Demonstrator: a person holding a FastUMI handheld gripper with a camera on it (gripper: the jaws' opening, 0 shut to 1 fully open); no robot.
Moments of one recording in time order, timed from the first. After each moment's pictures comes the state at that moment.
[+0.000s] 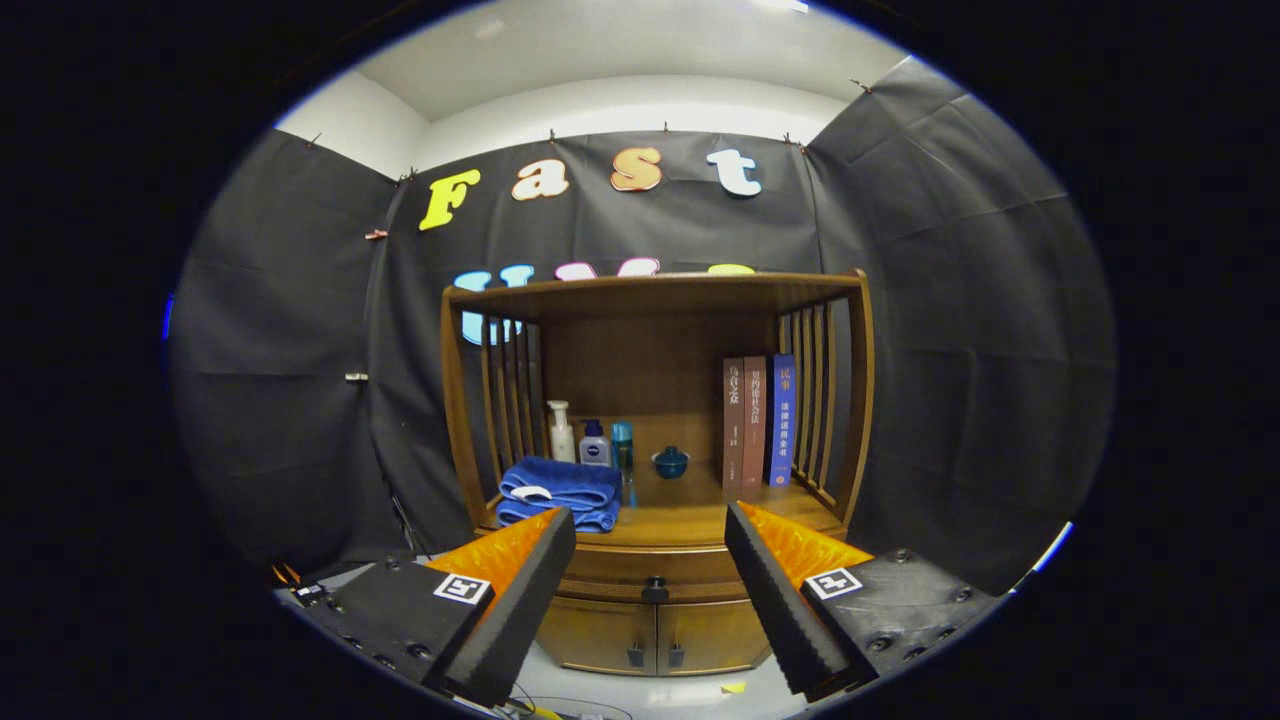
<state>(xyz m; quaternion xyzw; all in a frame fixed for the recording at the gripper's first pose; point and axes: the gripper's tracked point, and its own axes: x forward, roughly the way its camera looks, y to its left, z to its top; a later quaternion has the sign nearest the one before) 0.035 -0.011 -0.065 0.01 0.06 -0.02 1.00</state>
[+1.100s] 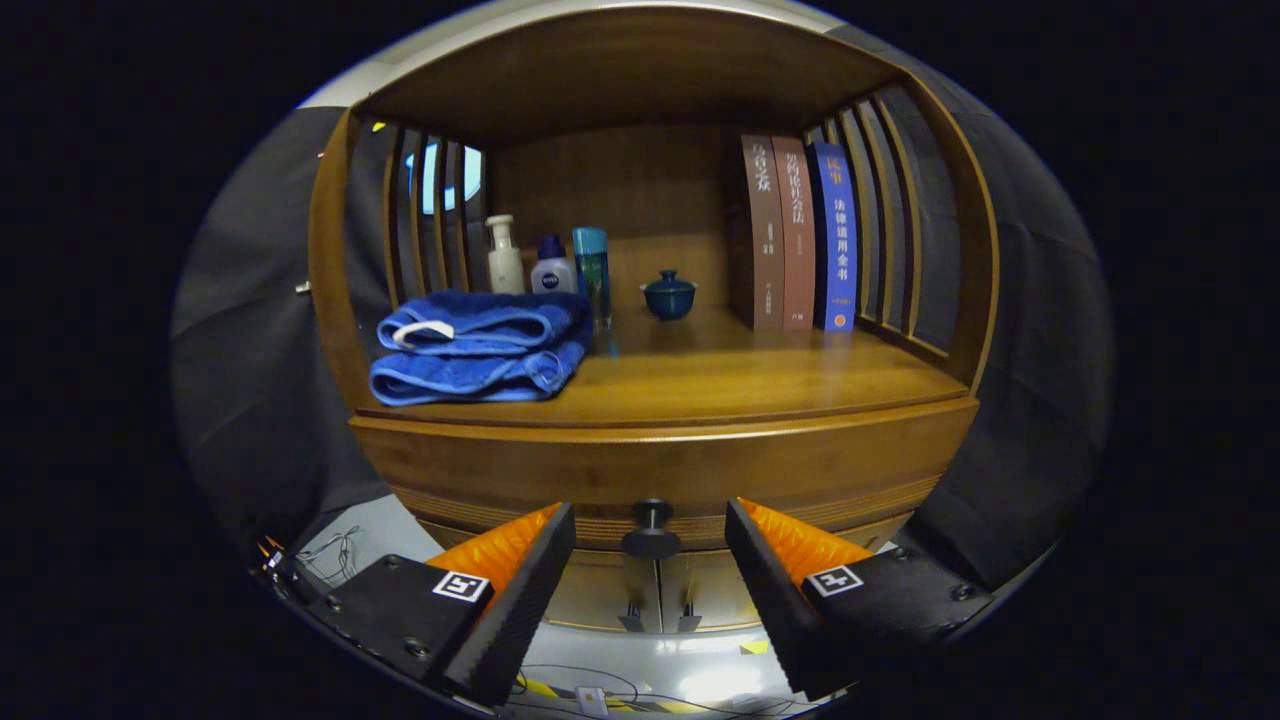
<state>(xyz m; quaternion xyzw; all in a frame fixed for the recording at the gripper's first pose) 0.165 -0.026 -0.302 0.02 0.24 -0.03 0.97</state>
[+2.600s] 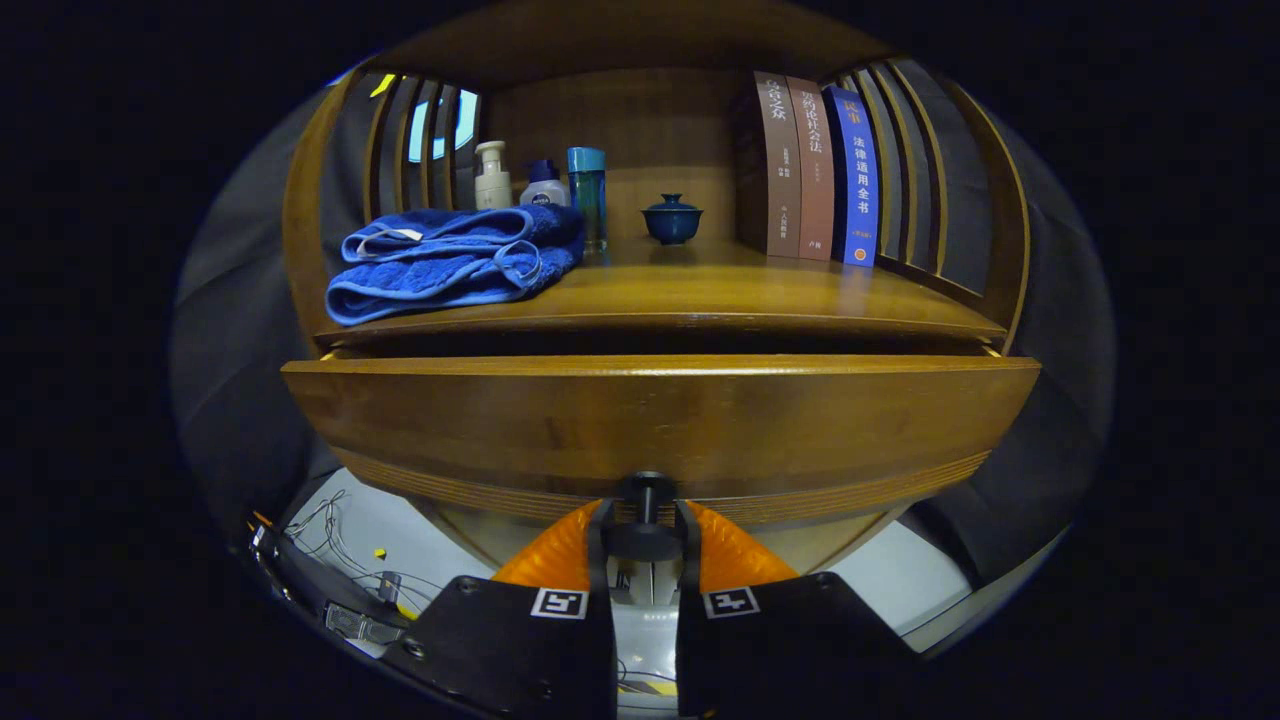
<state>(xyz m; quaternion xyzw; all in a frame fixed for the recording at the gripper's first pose) 0.149 -0.024 -0.353 0.01 0.29 -0.03 0.96</state>
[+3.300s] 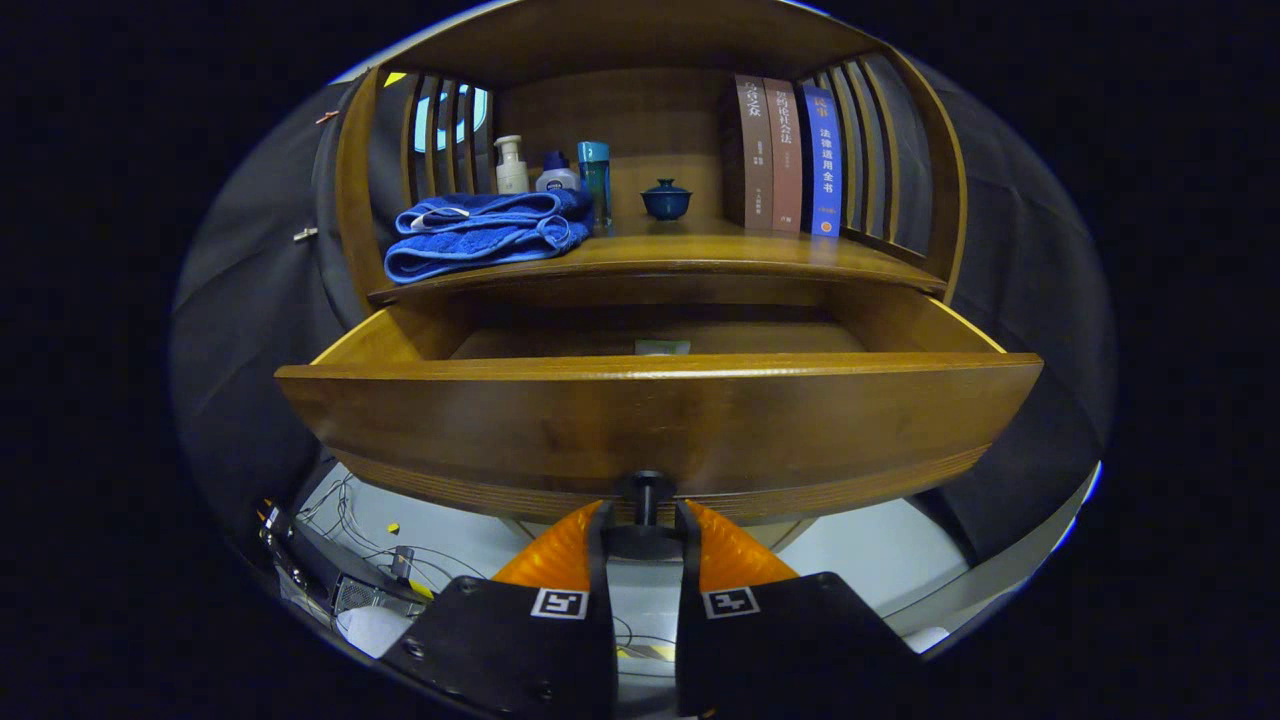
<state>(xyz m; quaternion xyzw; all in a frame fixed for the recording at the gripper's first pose) 0.062 -0.017 -0.348 0.02 0.33 -0.04 0.94</state>
